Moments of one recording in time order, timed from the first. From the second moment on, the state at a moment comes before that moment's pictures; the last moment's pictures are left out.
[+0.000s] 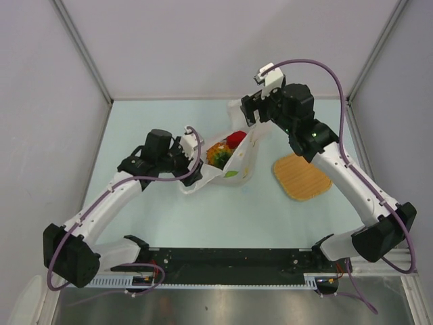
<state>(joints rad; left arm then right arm) -0.44 1.18 0.98 -0.51 0.38 0.27 0.55 1.39 1.50 -0.23 0.01 -0.16</state>
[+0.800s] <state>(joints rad) -0.31 1.36 1.02 -0.75 0.19 -0.01 0.57 1.40 1.50 -0.28 0.08 -0.19</state>
